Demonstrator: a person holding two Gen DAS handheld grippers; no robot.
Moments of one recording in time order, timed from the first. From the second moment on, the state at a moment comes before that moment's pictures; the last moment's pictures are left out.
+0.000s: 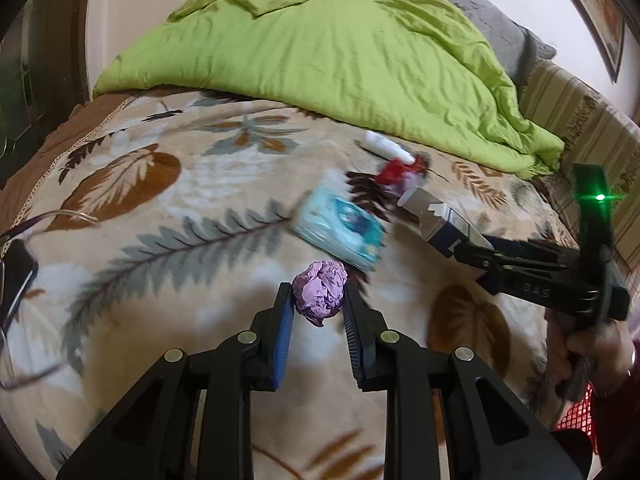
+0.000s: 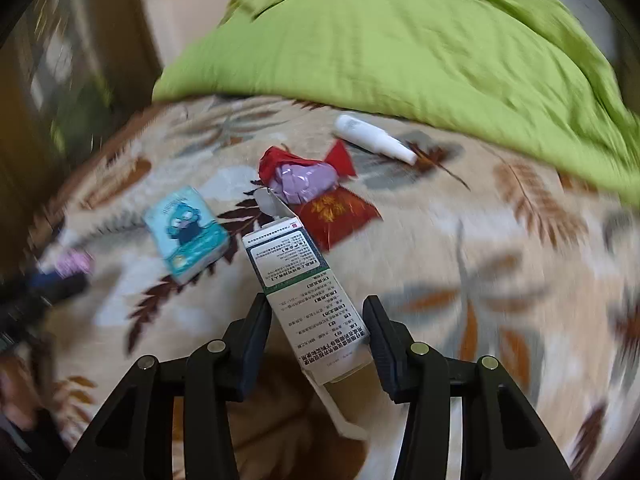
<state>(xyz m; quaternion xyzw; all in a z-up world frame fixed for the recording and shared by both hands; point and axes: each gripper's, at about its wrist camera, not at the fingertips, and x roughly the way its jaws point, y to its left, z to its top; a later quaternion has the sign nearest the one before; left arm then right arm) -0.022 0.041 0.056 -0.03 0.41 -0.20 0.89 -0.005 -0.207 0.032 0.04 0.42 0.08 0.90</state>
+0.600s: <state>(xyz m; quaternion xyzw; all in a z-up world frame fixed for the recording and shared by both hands) -0.098 -0.015 0.048 0.07 0.35 -0.19 0.91 -0.119 -0.212 0.037 0.16 0.38 0.03 0.91</state>
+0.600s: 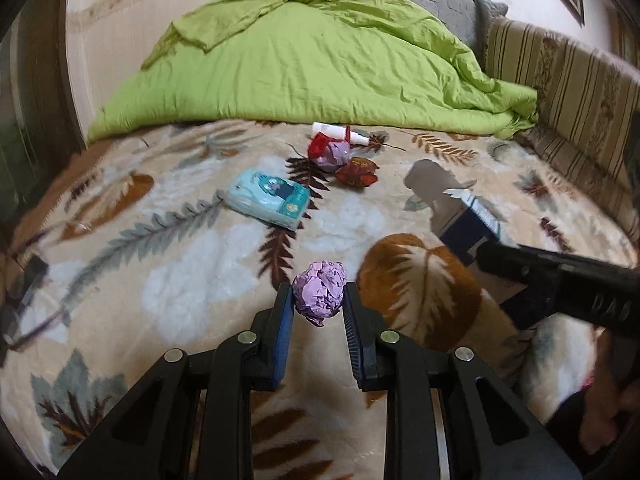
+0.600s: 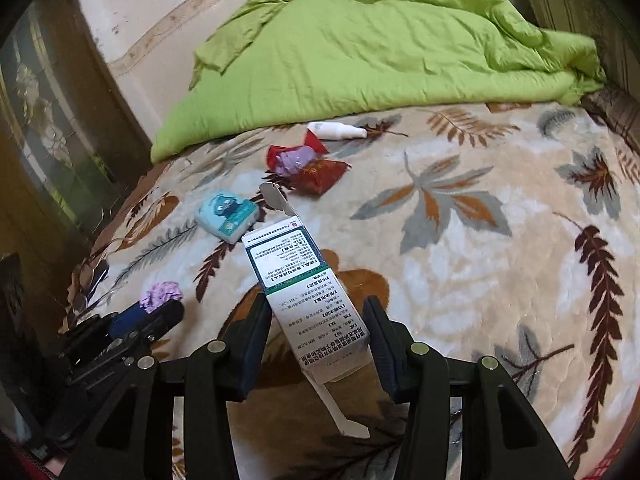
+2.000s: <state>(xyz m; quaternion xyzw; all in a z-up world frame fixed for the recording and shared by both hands) -0.099 -0.020 0.044 0.09 0.34 -0.18 0.92 -0.116 -0.214 0.035 0.17 0.38 0.04 0.91</state>
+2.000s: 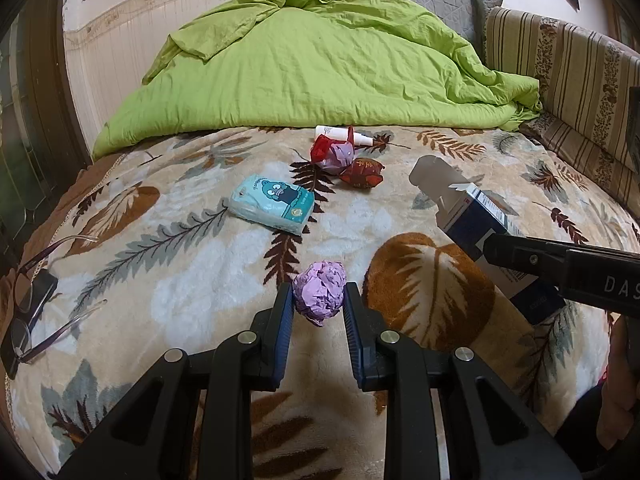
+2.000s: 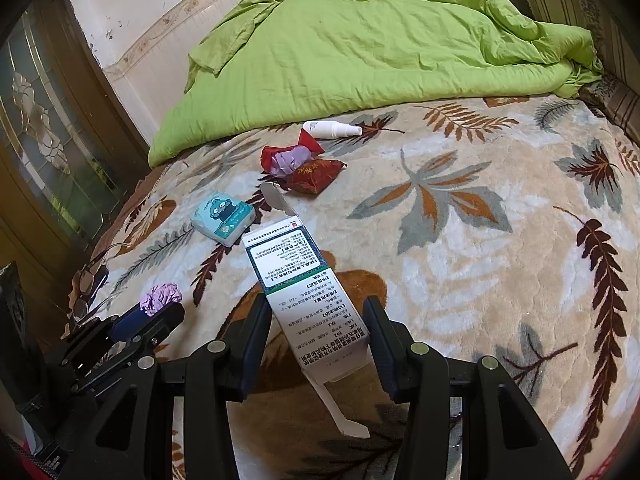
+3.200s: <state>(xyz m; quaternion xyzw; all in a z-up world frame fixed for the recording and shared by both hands) -0.099 -0.019 0.044 0.09 0.34 -0.18 0.92 -0.116 -0.215 0.035 0.17 0.38 0.04 0.91</state>
